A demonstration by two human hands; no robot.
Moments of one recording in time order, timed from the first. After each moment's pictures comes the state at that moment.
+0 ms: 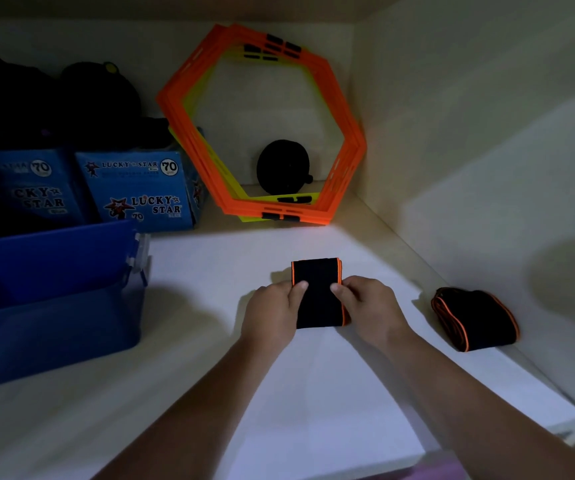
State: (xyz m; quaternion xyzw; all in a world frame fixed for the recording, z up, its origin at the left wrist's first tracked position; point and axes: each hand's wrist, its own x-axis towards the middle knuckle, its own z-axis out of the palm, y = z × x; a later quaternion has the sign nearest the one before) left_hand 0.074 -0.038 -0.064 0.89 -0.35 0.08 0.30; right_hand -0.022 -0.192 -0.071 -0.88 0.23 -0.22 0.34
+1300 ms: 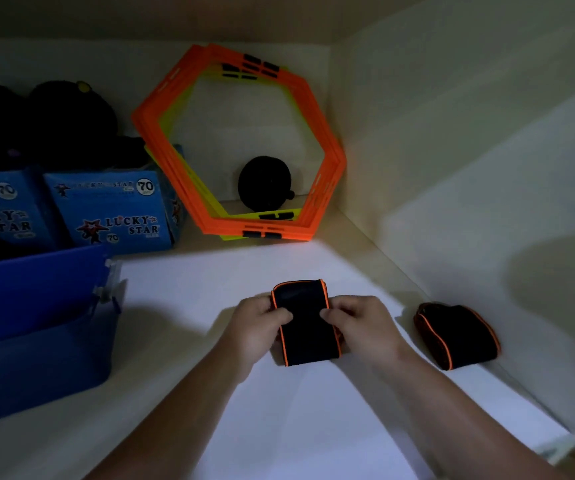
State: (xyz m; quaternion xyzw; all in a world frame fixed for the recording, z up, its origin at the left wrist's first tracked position) left_hand 0.074 -0.038 -0.038 0.72 -0.22 -0.25 0.61; right_hand -0.036 -0.187 -0.053 -0.76 0.24 -0.21 0.57
